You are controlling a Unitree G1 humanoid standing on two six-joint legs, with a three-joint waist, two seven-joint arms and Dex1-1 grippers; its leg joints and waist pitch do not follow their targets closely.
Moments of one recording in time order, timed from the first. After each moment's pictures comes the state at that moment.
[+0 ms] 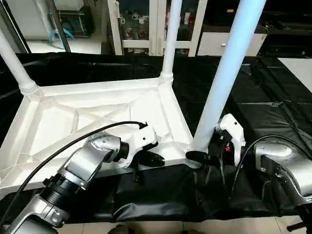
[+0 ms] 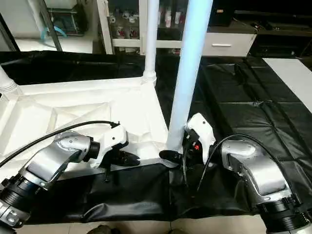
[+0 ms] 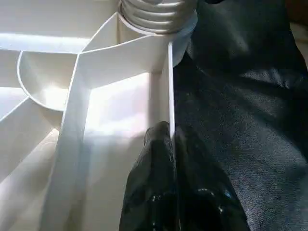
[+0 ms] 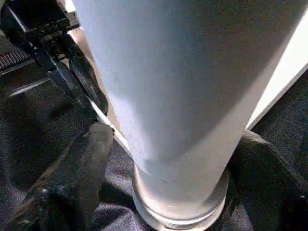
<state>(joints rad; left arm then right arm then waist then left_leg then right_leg) -0.47 0.43 -0.43 0.13 -0.08 0.49 -1.12 -0.27 -0.60 0.17 -0.07 0.39 0.61 0.90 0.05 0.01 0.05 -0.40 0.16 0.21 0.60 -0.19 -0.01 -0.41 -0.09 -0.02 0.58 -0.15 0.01</state>
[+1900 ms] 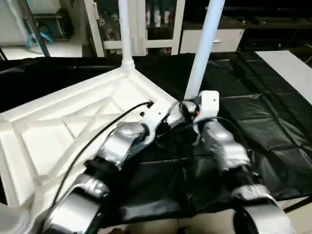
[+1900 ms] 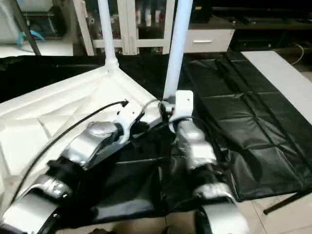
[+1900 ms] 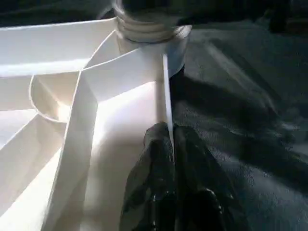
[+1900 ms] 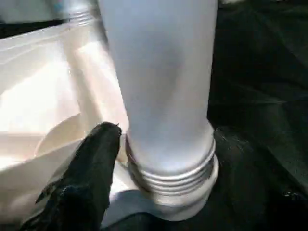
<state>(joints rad) -0.63 0.18 -0.33 0.51 0.02 0.38 -0.66 -0.54 -0.13 0.00 0.51 0.24 0.29 0.23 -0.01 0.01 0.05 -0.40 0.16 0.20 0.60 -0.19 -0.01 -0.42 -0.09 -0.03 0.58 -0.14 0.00</state>
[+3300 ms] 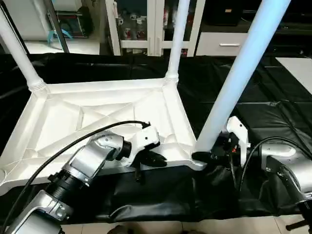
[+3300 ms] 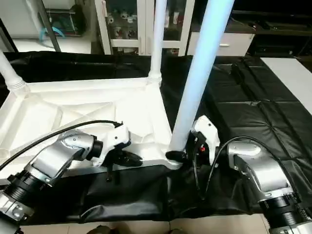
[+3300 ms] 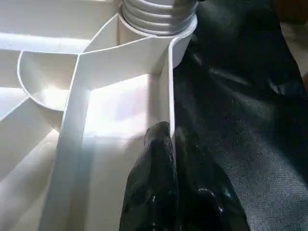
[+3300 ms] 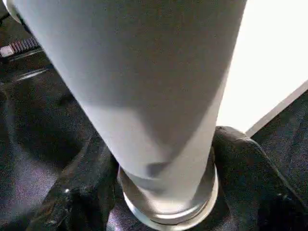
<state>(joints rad) -0.51 0.42 -0.45 0.22 -0.09 0.43 -1.15 -0.28 -0.62 0.16 0.08 0.37 0.46 1.03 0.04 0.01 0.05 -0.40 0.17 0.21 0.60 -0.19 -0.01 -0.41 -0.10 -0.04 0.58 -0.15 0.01</state>
